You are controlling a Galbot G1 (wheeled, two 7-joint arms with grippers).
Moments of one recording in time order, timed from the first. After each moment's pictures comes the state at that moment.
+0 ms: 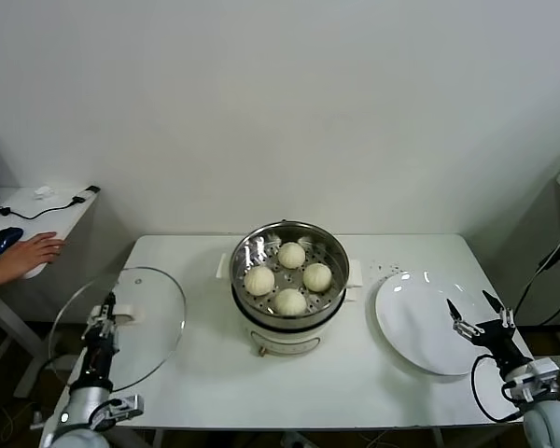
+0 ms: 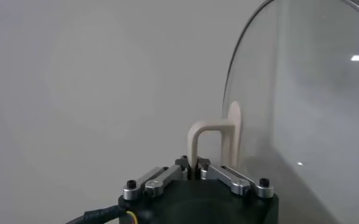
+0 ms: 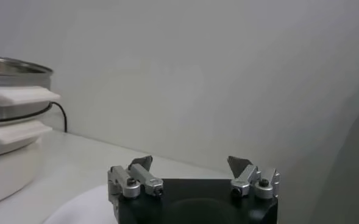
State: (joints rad) left arm 1.54 -1.36 -0.73 -1.95 1.32 0.10 -0.16; right arm -1.41 1.03 0.78 1.61 0.36 0.12 -0.27
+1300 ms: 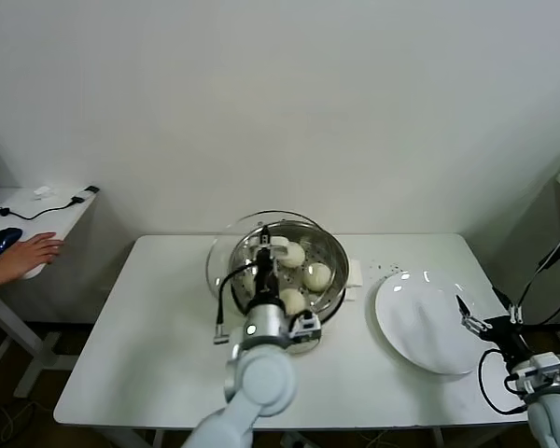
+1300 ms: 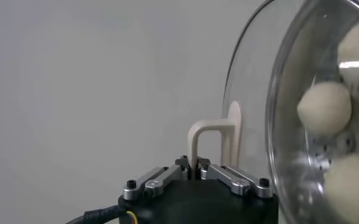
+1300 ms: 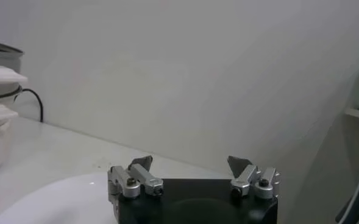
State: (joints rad) left arm 0.96 -1.46 0.14 -1.90 1.63 0.74 0.33; right arm -1.35 1.04 0.80 1.52 0.31 0.15 -0.27
